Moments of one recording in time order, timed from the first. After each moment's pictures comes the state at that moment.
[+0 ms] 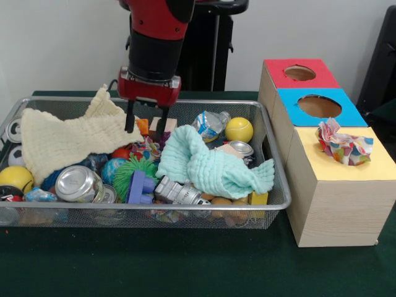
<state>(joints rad) -0.36 -0.61 -0.03 1.71 -0.36 0.36 1.72</state>
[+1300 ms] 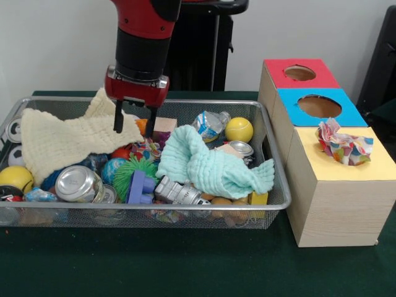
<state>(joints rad) -0.40 -0.59 -0.02 1.69 -0.36 0.37 1.72</state>
